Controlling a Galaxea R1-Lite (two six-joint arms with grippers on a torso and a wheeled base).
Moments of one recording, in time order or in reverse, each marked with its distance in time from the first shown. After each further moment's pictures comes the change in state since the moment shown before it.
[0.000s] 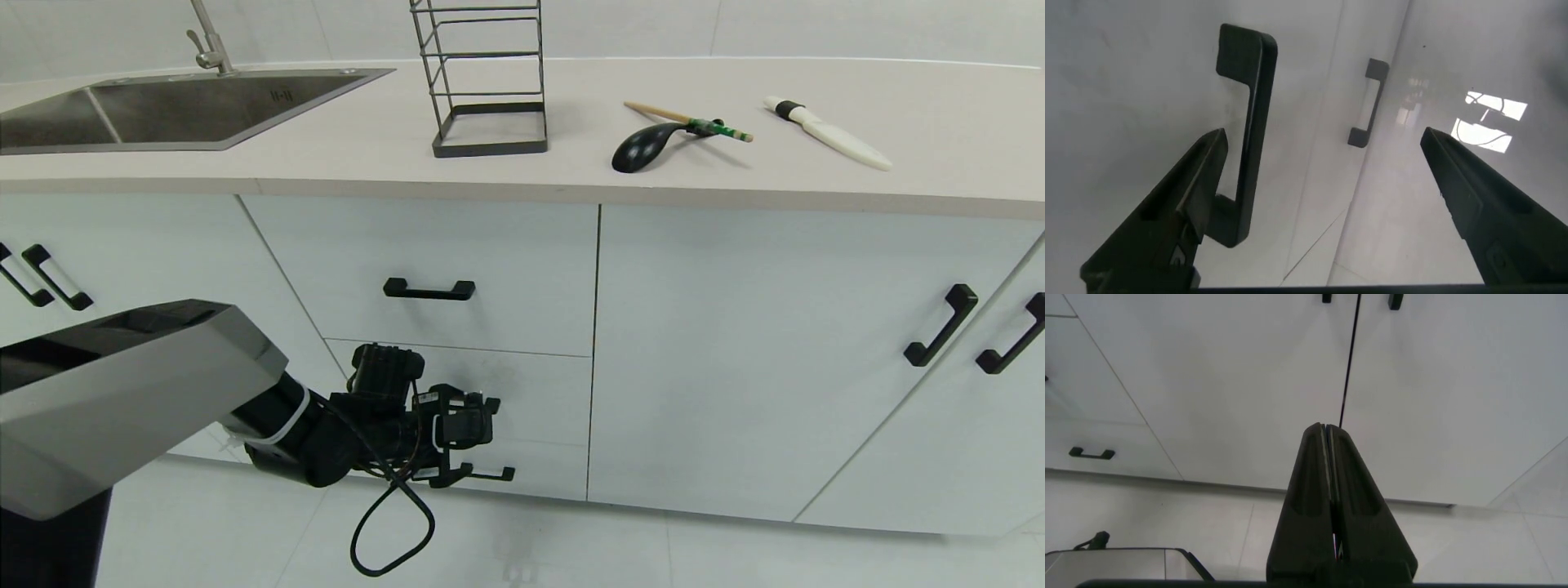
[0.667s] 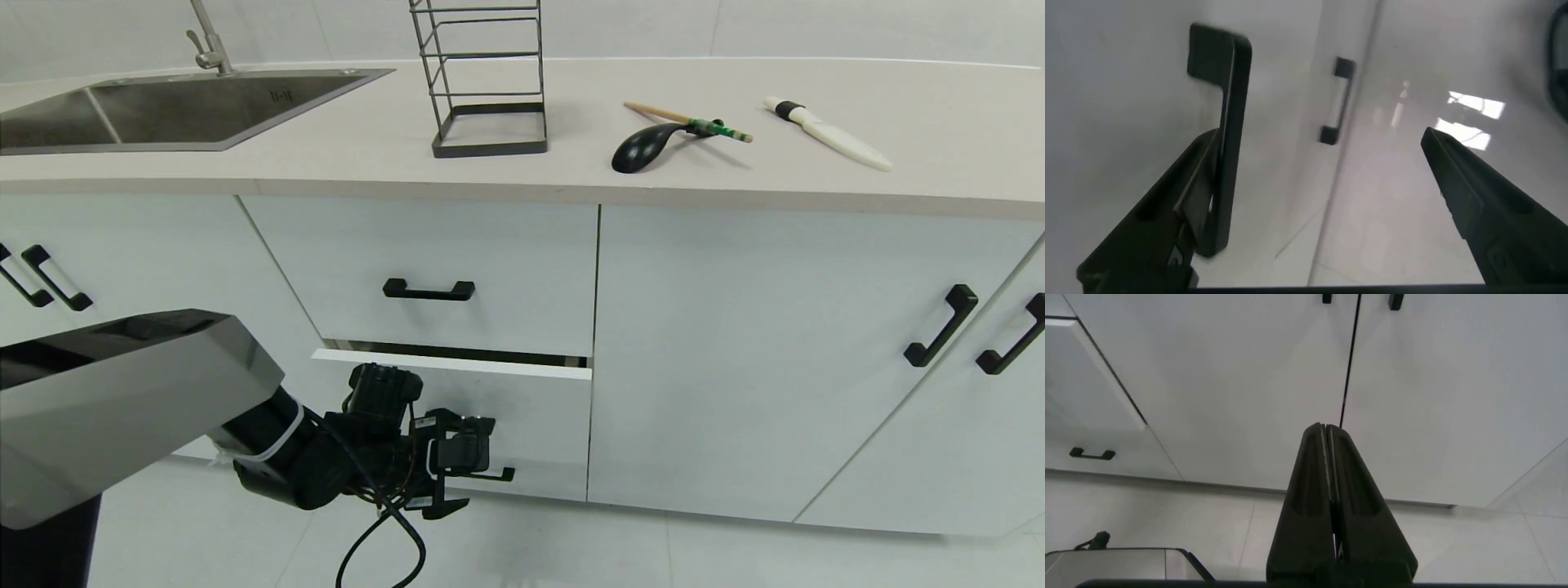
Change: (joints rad) left arm -0.015 -0.009 0.094 0.023 -0.031 0.000; right arm 0.000 0.000 0.000 0.000 0.000 0.000
